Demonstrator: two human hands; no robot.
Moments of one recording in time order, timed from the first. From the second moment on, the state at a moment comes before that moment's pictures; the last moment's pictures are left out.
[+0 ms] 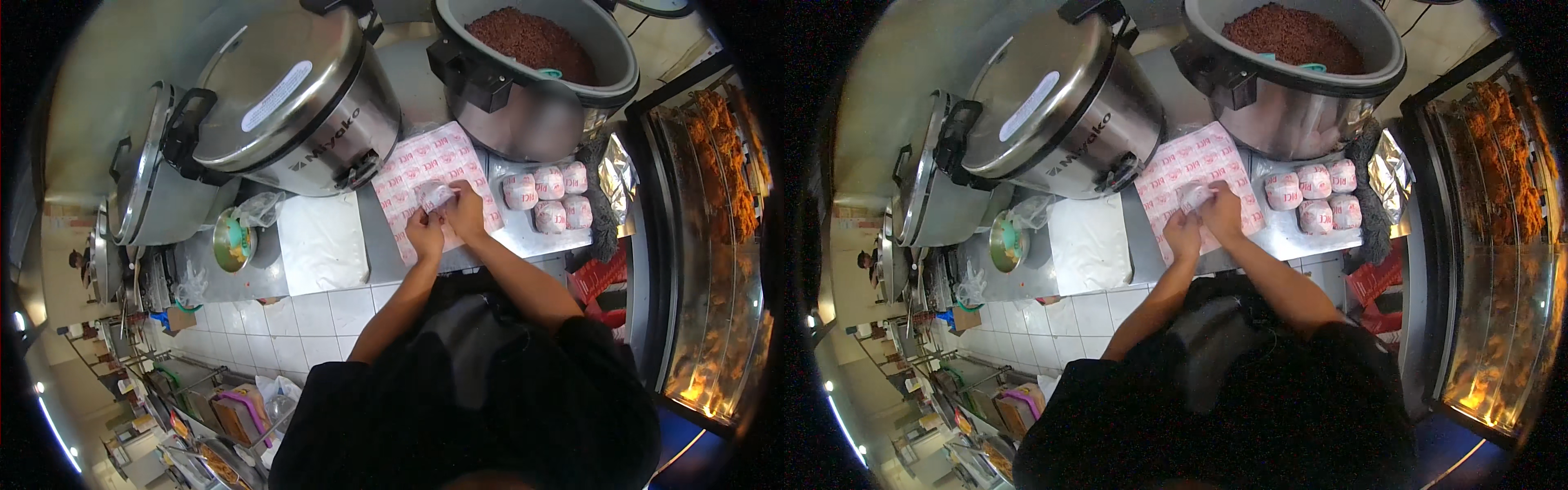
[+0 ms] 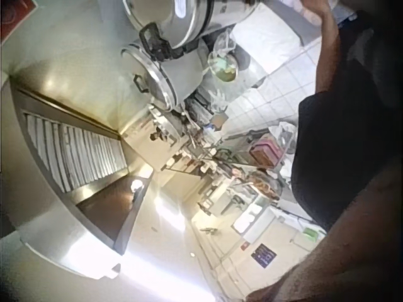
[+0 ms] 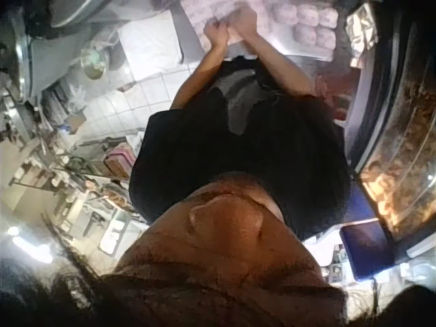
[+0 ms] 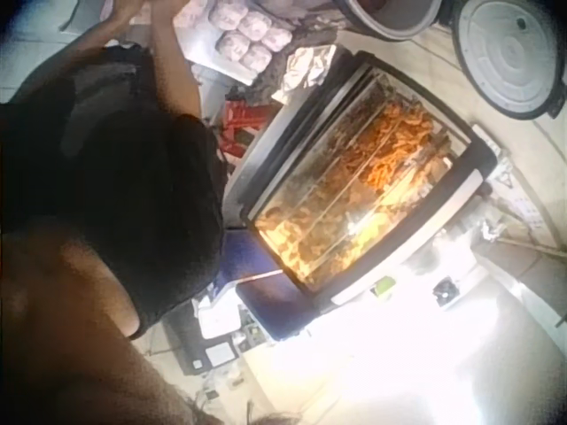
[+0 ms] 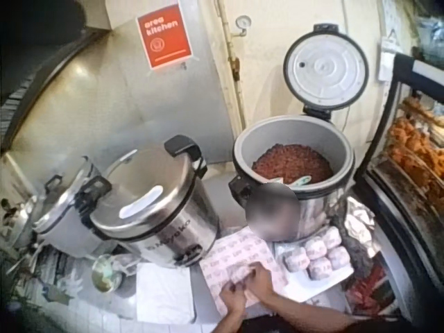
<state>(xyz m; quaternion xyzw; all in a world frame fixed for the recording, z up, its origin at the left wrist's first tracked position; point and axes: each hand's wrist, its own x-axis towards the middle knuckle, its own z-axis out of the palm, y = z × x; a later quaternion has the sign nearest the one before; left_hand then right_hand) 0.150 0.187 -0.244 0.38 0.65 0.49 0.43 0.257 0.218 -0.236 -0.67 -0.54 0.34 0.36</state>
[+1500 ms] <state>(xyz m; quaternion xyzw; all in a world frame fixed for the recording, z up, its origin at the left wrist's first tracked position) 0.202 0.203 -0.120 0.49 0.52 0.36 0.60 0.529 0.408 0.118 -0.36 -0.92 -0.02 0.16</state>
